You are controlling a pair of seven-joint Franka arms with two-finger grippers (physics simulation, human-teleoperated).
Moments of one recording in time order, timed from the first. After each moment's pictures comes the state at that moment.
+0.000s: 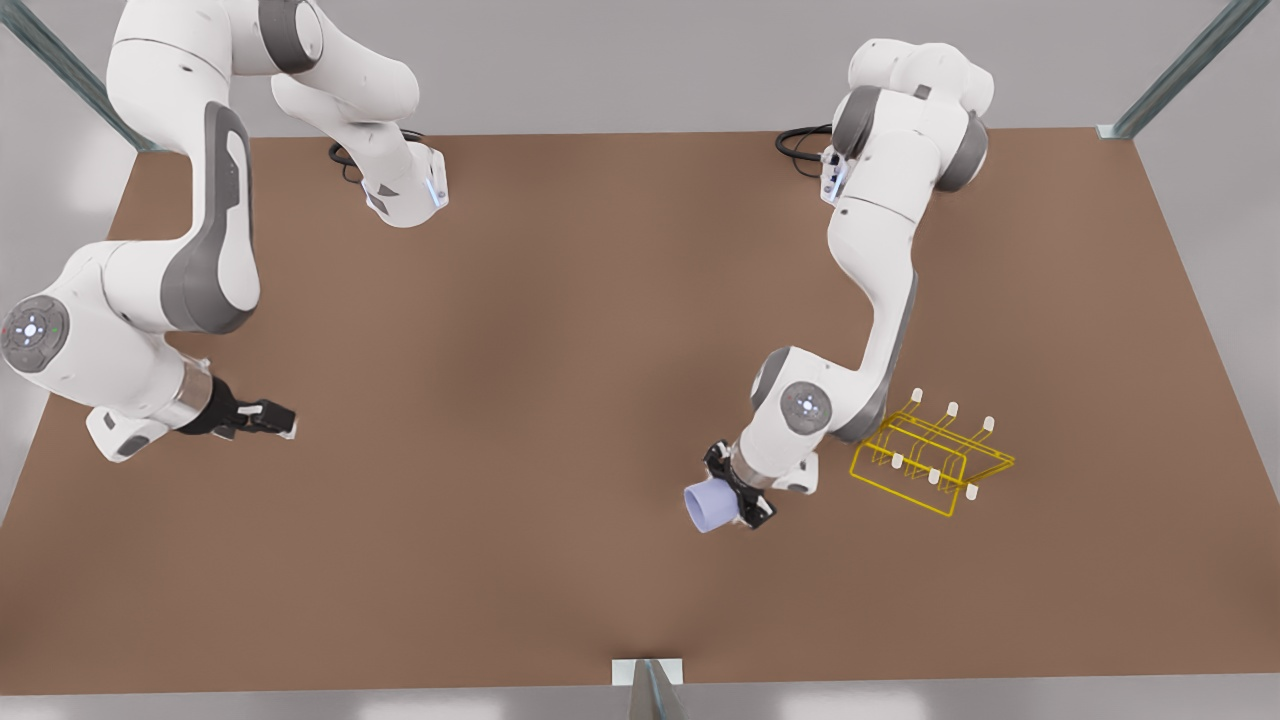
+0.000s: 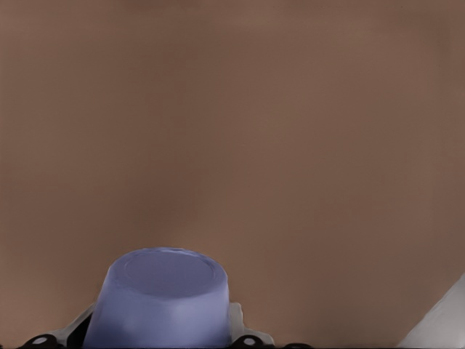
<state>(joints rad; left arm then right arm) -0.51 0.82 0.07 -1.26 -0.12 2.31 -2.52 -0.03 0.33 0.00 -1.42 0.08 1.75 0.00</state>
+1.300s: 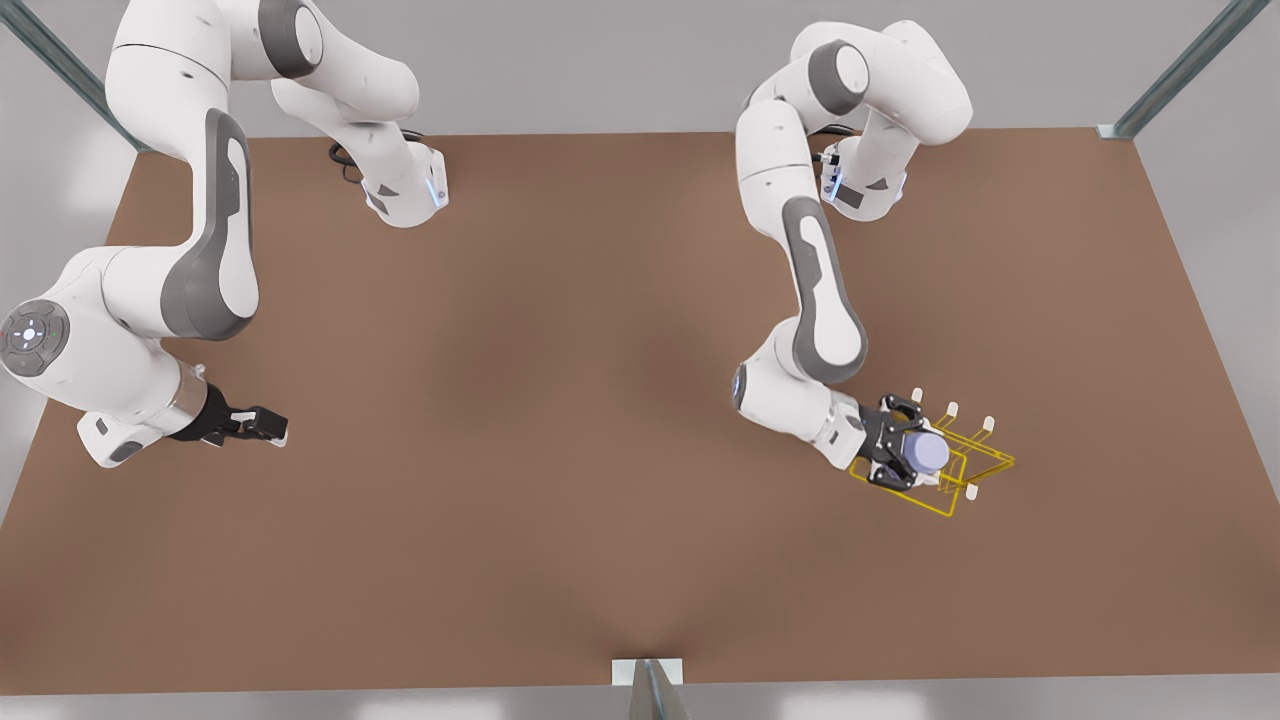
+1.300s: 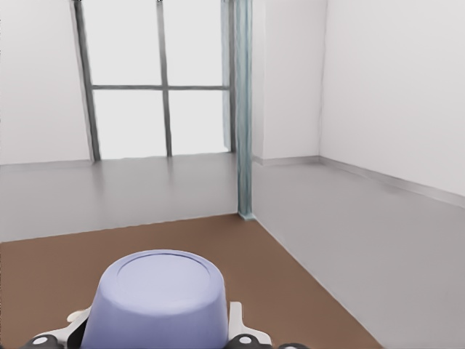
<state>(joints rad) -1.29 1.09 1.17 -1.65 0.43 2.08 -1.87 -0.03 0.34 0.00 -1.41 0.05 1.76 -0.01</state>
